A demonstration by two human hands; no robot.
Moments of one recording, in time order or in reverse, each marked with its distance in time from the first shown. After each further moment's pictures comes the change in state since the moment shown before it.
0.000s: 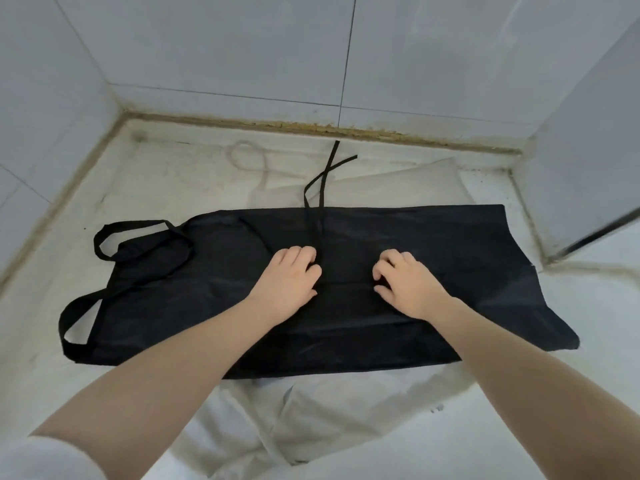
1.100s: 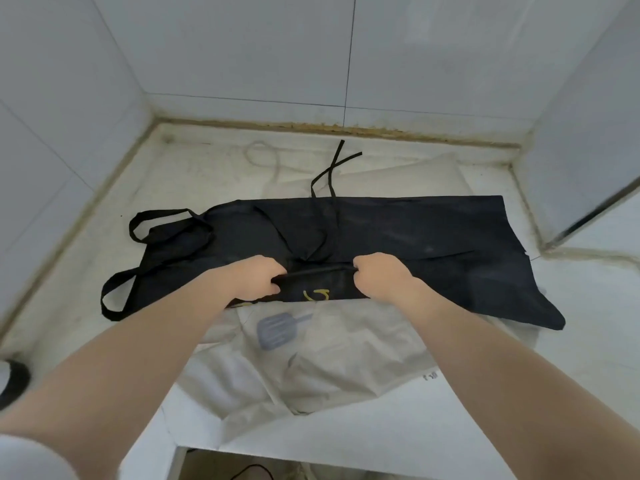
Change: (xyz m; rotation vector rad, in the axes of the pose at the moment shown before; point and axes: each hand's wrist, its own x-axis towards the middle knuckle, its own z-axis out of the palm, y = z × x) left_hand -0.048 -0.025 -0.031 -0.383 -0.508 -0.204; right_hand -0.012 -0.071 -0.032 0.228 -0.209 0.224
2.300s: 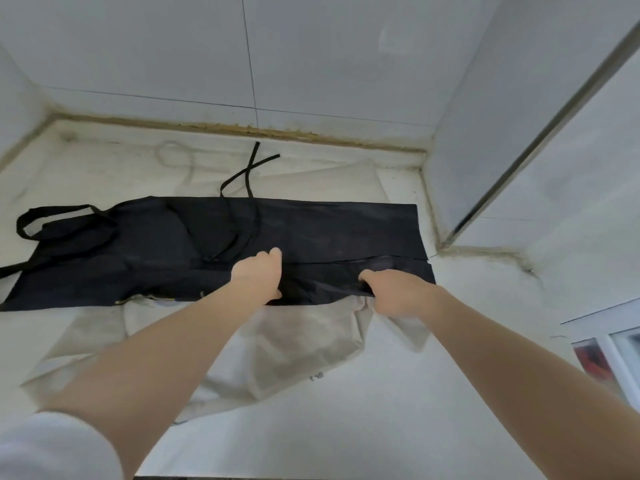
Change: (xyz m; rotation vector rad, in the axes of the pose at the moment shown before) left_hand 0.078 0.171 0.015 0.190 0.139 -0.286; right_hand -0.067 0.170 -0.031 -0.072 -0.191 0.038
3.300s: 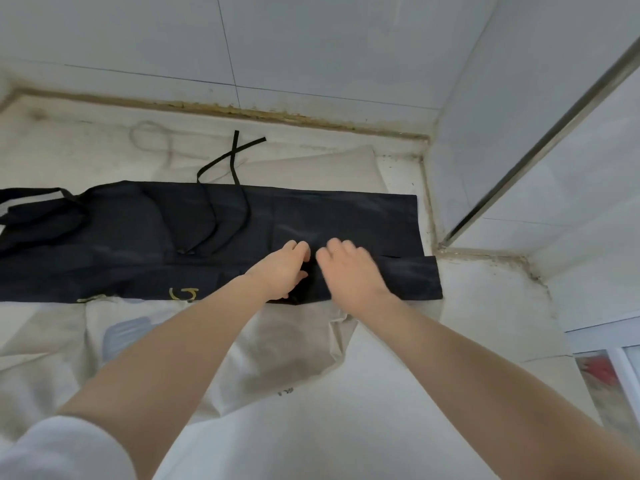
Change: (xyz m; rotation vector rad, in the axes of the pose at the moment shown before) left_hand 0.044 0.052 0.006 -0.419 0.033 0.258; right_hand 0.046 -0.014 0.010 -0.310 0.480 -0.221
